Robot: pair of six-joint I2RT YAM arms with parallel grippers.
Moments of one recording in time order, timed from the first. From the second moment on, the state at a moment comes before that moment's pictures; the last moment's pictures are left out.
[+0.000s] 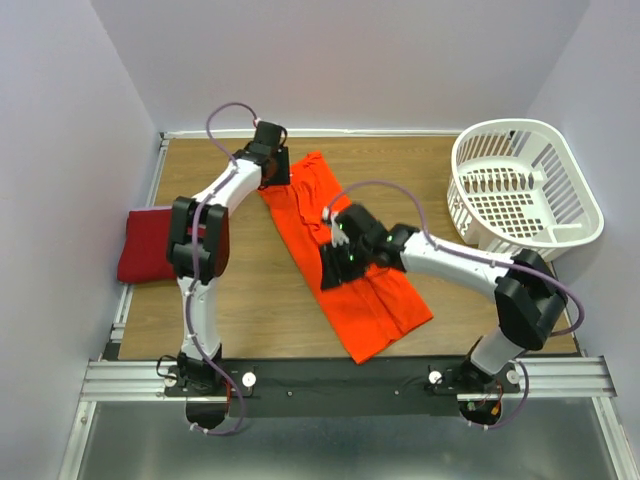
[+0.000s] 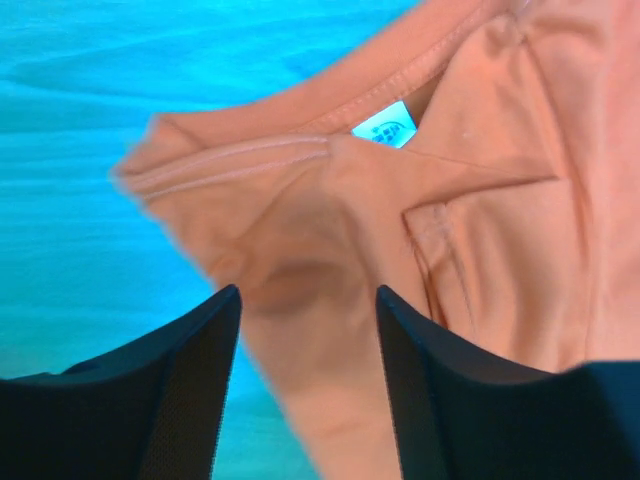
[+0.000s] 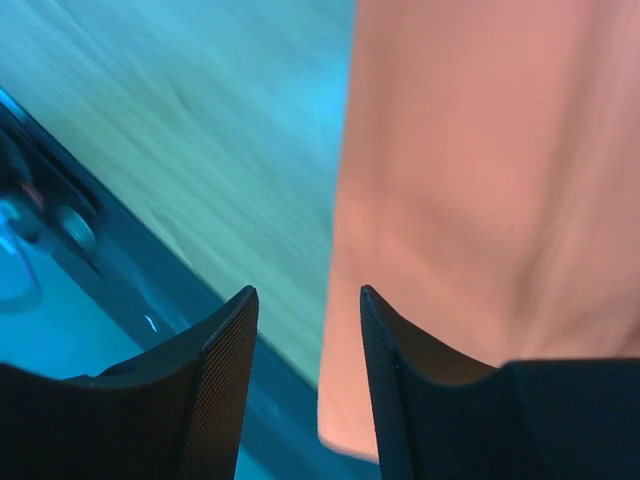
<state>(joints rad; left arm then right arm) -0.27 2.17 1.77 -0.49 -0.15 -0.26 0.89 1.62 1.06 -0.45 -0.27 0.45</state>
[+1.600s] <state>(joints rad) -0.25 0.84 0.63 0.00 -0.13 -0.22 0.28 2.57 2.15 -0.22 -0.43 0.35</state>
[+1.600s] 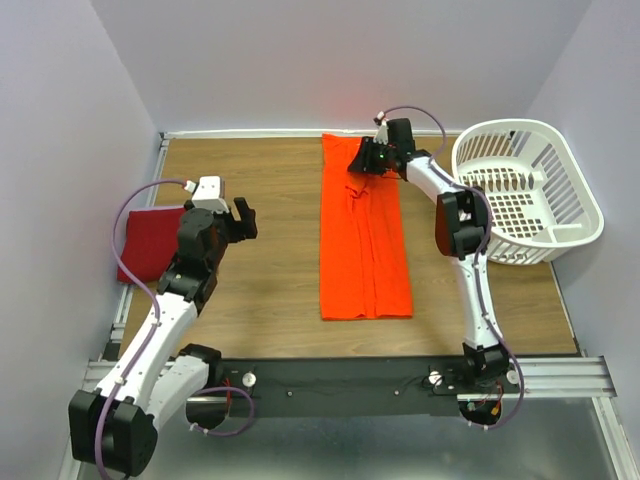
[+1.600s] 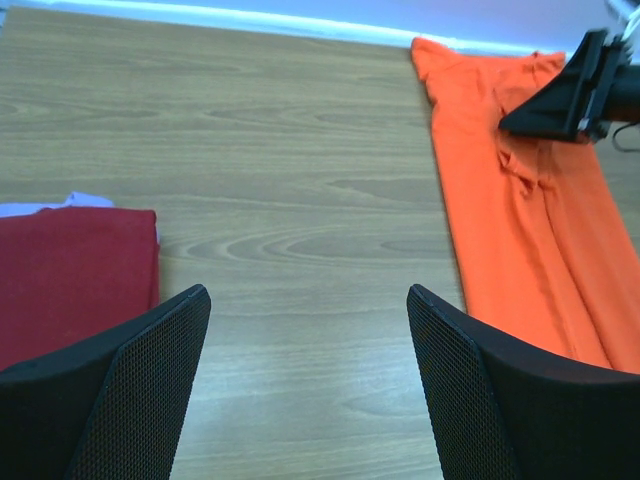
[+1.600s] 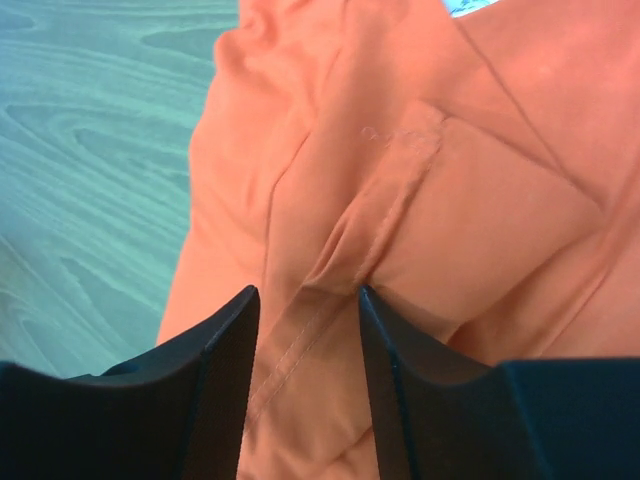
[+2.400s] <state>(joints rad) -0.54 1.16 0.69 -0.27 0.19 -0.48 0.33 1.35 0.77 -0.44 -0.15 0.43</state>
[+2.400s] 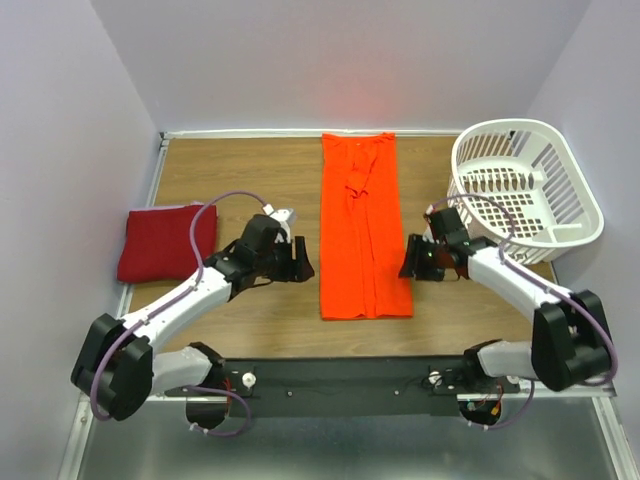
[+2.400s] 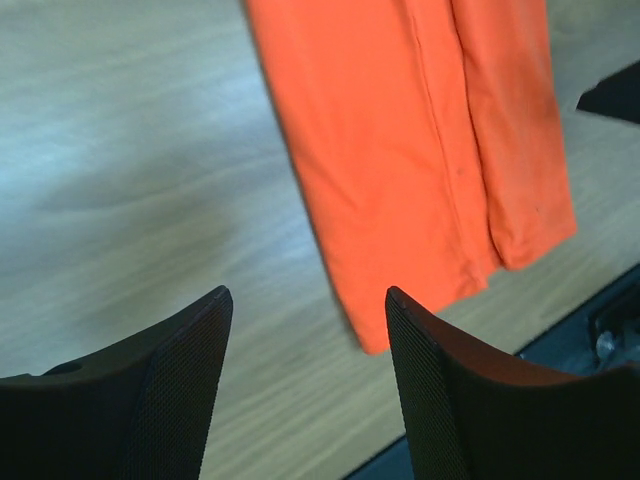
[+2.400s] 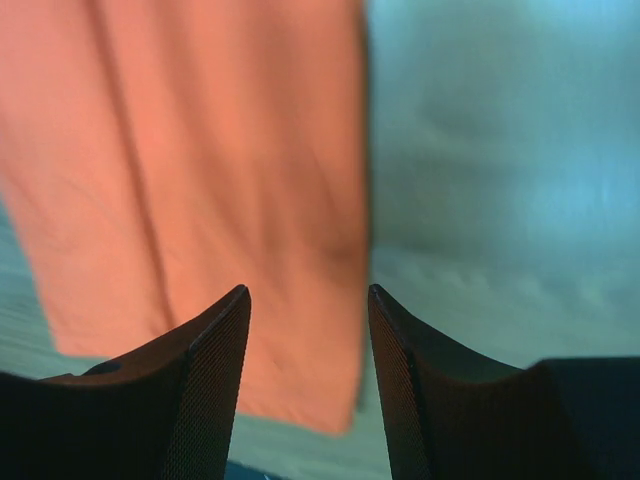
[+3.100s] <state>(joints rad) -0.80 1.42 0.72 -0.32 0.18 -0.61 0.38 1.23 0.59 -0.59 -0.13 0.63</state>
